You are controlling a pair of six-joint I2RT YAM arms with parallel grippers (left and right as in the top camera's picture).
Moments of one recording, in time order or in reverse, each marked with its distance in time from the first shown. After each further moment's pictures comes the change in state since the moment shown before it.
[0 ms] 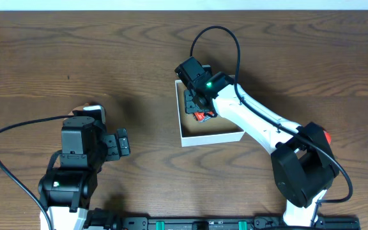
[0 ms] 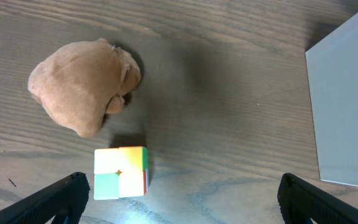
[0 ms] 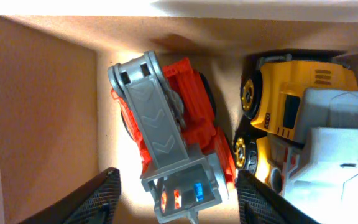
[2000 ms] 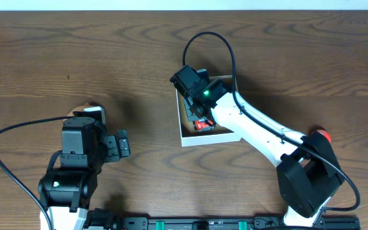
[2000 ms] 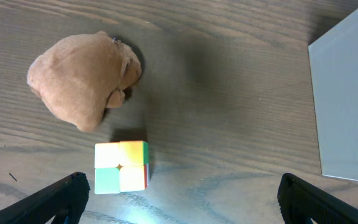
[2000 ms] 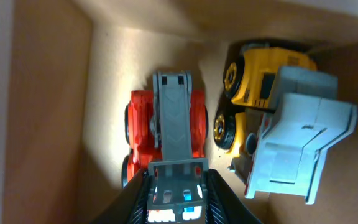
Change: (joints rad) left arm 0.000 0.000 0.000 -0.018 0.000 0.000; right arm 0.056 -0.063 -0.045 -0.055 0.100 -0.074
